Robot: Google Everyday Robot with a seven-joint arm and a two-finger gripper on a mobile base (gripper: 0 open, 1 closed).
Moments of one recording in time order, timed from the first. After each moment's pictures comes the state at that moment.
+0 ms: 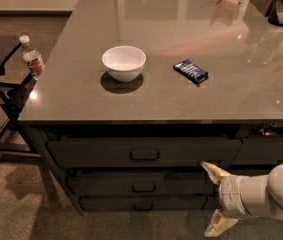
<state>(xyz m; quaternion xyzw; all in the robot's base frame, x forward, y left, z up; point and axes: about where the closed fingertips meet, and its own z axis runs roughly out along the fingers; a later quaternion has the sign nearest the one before) 0.382 -0.187 0.630 -0.68 0.67 0.04 0.29</state>
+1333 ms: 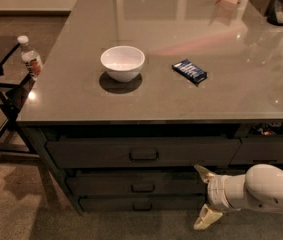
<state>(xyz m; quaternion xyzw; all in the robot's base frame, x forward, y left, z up) 0.418 -0.190 0.547 -0.65 0.70 0.08 0.29</state>
